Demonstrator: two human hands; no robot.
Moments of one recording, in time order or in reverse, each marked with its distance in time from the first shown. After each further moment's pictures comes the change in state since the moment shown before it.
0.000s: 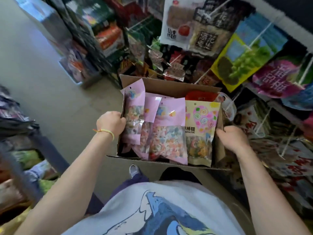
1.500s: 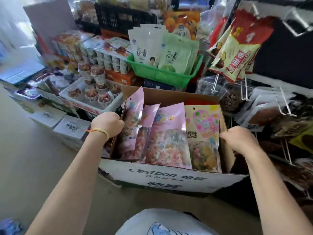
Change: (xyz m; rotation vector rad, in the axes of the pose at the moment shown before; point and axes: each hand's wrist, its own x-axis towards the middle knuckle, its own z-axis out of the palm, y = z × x) left_hand 0.510 -0.243 -0.498 0.185 0.159 0.419; right_hand 0.050 -0.673 -0.100 0.298 0.353 0.222
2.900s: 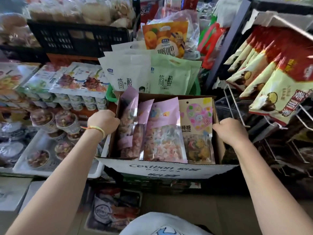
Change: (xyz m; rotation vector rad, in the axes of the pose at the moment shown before) left_hand 0.339 0.014 -0.085 -0.006 -0.089 0.307; right_hand 0.163 -0.200 0.008 0.088 0.181 0.229
